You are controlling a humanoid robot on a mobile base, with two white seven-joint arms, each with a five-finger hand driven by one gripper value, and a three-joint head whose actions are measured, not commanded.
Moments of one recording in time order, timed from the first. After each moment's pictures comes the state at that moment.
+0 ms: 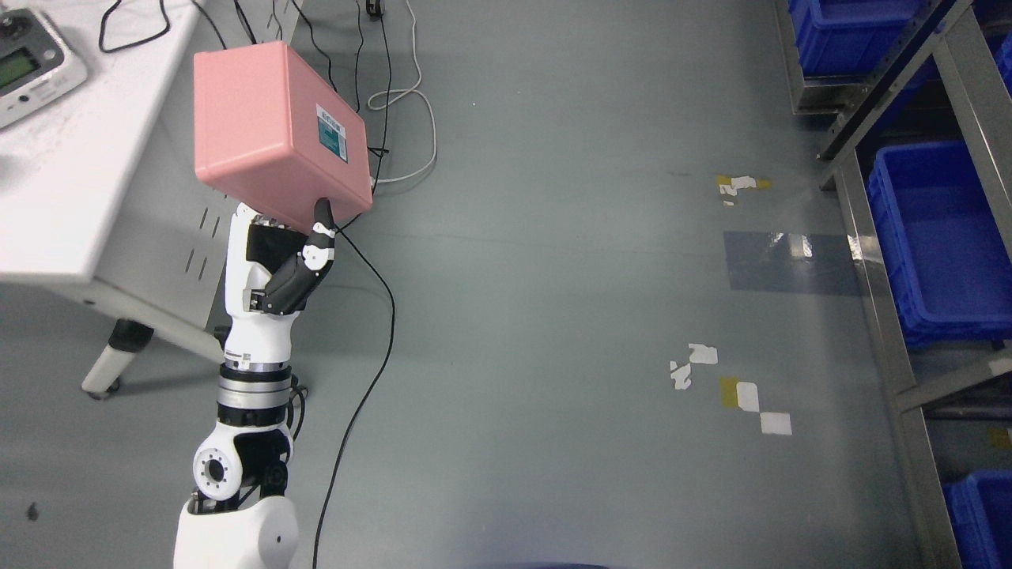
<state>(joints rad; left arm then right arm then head) -0.09 0.00 0.01 -1.67 0.43 -0.43 -0.38 0.00 0.00 -0.05 0.00 0.00 -0.05 0.00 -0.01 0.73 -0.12</state>
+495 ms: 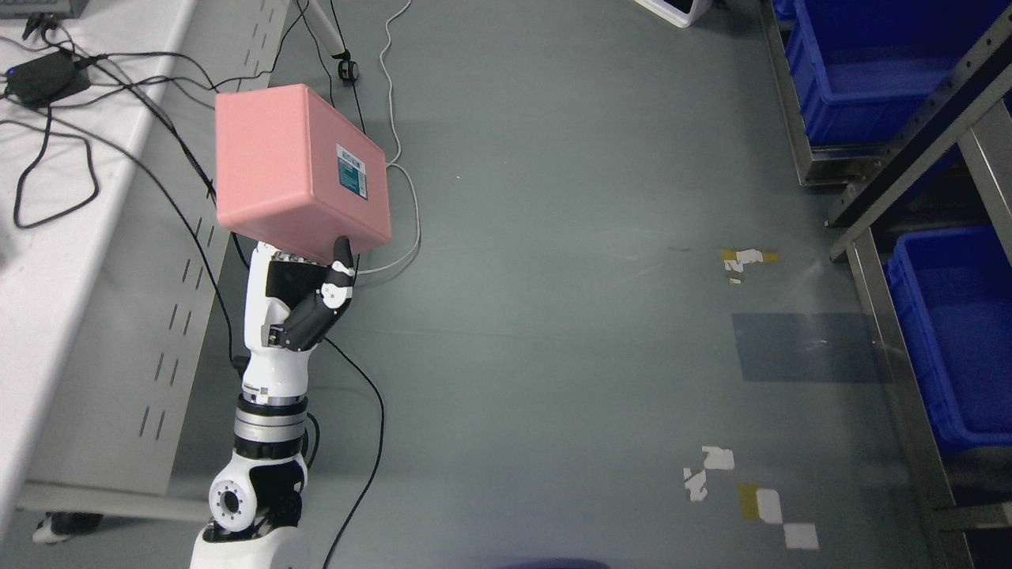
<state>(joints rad) -0.02 0.00 -0.04 -1.67 0.45 -0.49 -0.42 0.00 0.00 -0.05 0.00 0.00 -0.05 0.00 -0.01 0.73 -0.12</state>
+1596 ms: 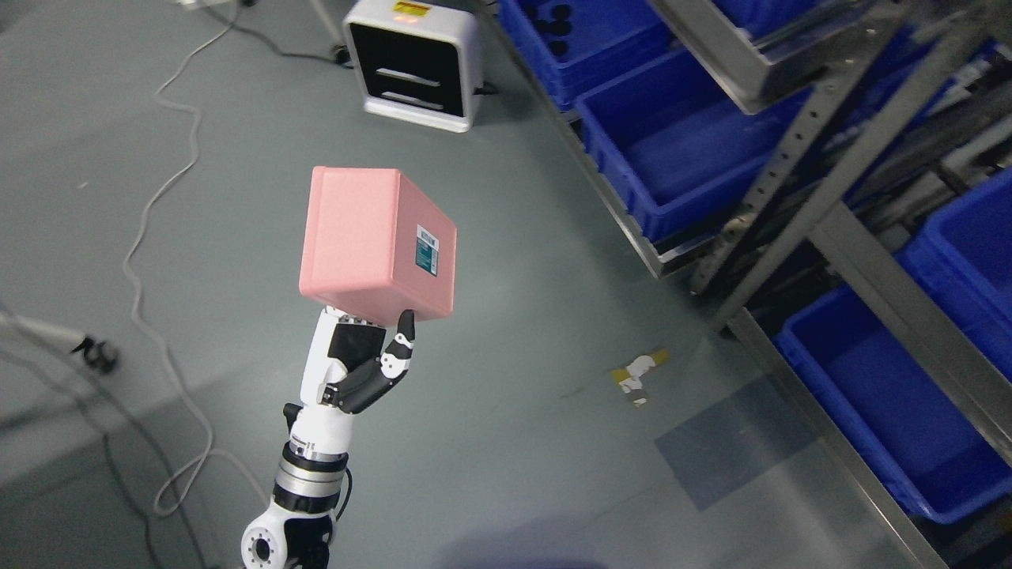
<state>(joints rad) 0.11 0.00 -0.13 -1.62 0.45 -0.56 -0.54 0.00 0.00 -0.05 0.00 0.00 -0.06 0.00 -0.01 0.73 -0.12</state>
